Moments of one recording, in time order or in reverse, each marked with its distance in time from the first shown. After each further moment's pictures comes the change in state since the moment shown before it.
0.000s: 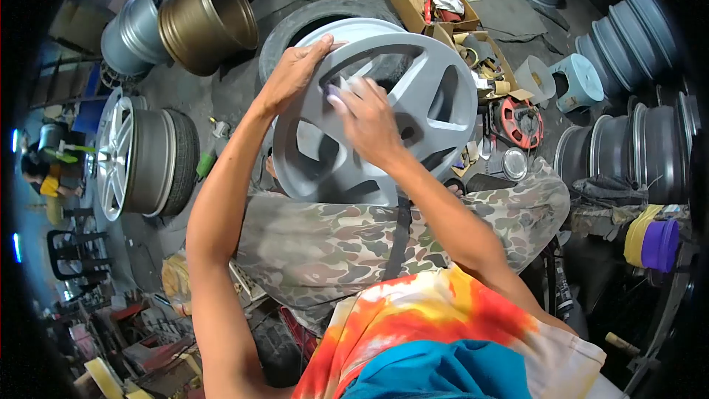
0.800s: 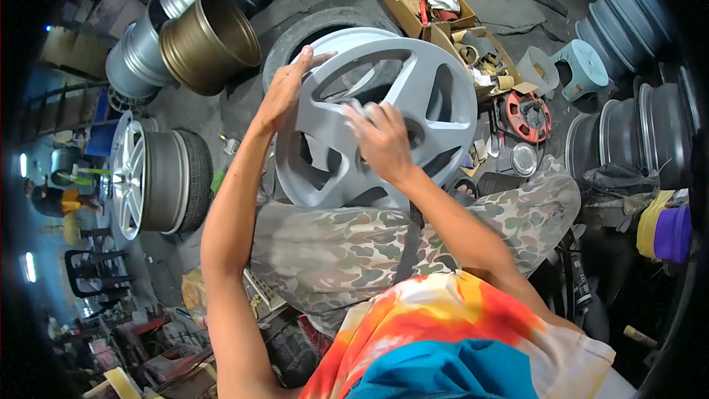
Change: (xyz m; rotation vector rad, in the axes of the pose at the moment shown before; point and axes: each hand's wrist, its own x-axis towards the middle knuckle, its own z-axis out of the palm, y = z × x) left_hand 0.003 0.004 -0.008 0.020 0.064 -0.069; right_hand -0.032 0.013 0.002 -0.224 0.112 -0.054
